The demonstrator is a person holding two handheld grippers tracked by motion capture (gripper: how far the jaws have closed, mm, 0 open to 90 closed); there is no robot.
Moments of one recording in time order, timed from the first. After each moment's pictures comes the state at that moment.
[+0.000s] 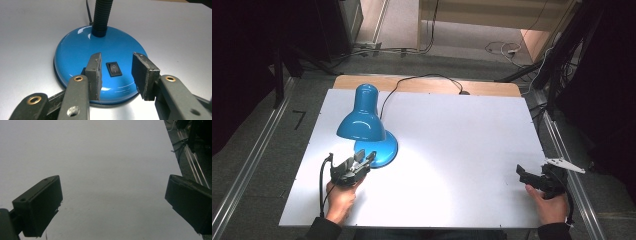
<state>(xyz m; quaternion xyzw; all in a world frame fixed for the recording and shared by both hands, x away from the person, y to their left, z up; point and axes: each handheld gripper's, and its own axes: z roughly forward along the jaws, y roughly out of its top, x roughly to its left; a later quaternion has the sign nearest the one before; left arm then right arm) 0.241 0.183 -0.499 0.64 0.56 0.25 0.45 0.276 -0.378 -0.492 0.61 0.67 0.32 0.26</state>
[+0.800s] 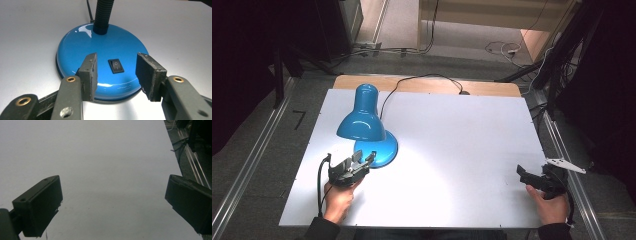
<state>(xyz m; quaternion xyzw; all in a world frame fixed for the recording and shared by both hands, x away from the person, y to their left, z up) 0.240 0.187 -0.499 0.65 0.56 0.24 0.45 0.276 -0.379 -0.492 0.61 0.67 0.32 0.26</state>
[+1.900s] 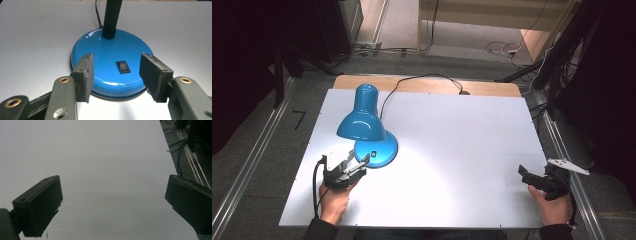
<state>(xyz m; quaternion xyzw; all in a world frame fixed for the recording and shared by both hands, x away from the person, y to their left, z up) 0.228 0.191 -0.489 0.65 0.56 0.28 0.44 0.272 -0.383 -0.489 0.61 0.67 0.33 0.26</state>
